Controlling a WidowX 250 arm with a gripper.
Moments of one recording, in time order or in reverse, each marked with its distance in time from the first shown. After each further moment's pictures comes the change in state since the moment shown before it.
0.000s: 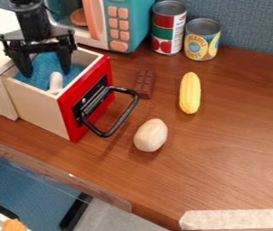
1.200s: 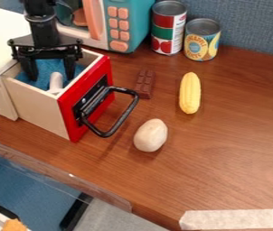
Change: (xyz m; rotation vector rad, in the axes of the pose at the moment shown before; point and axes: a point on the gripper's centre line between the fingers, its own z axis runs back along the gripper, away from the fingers) arm 0.006 -0.002 -0.020 0.060 -0.023 0.026
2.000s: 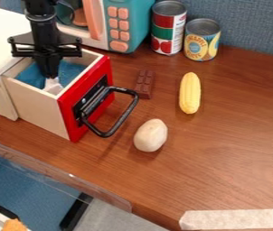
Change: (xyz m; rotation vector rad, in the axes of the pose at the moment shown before) arm 0.002 0.002 -0.004 0.016 -0.006 0.006
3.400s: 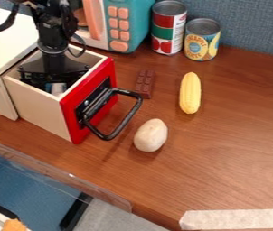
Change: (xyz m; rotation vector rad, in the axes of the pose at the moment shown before) arm -0.034 -0.013 -0.018 0.072 -0.012 0.050
